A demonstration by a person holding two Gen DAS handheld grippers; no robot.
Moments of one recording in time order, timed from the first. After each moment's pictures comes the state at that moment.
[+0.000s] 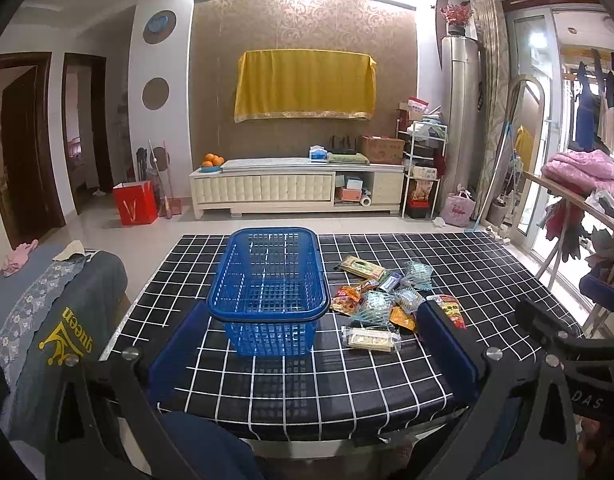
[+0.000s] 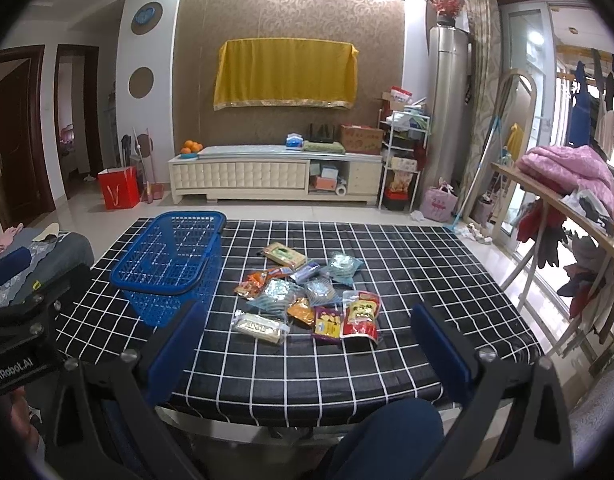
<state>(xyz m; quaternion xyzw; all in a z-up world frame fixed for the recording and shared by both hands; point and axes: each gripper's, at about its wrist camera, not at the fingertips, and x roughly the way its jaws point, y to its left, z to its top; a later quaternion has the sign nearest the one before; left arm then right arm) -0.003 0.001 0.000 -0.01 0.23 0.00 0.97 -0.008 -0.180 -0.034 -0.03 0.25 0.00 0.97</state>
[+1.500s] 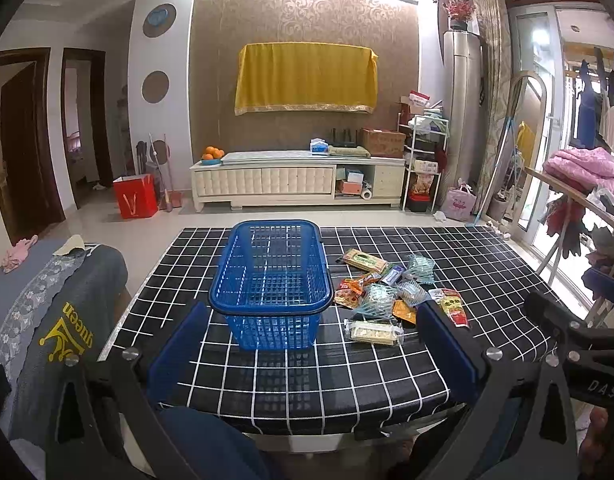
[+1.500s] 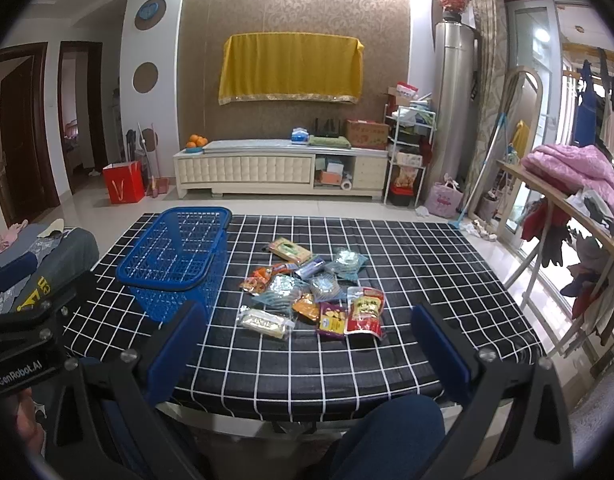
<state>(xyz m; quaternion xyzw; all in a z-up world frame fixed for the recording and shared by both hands) 0.000 0.007 0.002 -0.01 0.25 -0.01 0.97 -0.005 -0.179 -0.029 -0.03 0.26 0.01 0.96</state>
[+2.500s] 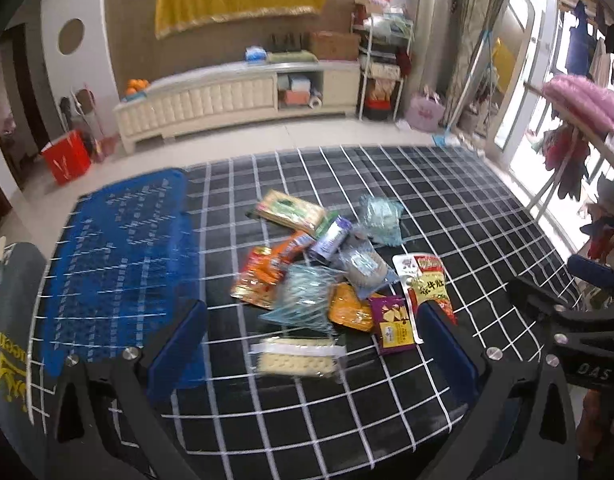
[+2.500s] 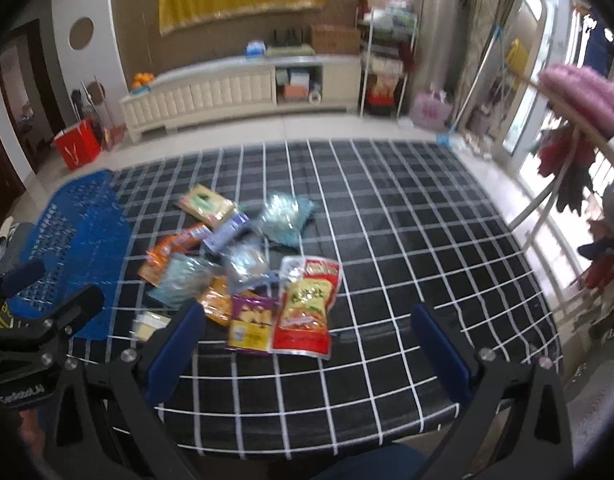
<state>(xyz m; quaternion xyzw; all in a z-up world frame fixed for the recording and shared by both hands) 0.226 -0.121 -0.083 0.02 0.42 -0.09 0.90 0.185 -0.295 -0.111 0.01 0.44 -0.03 0.90</state>
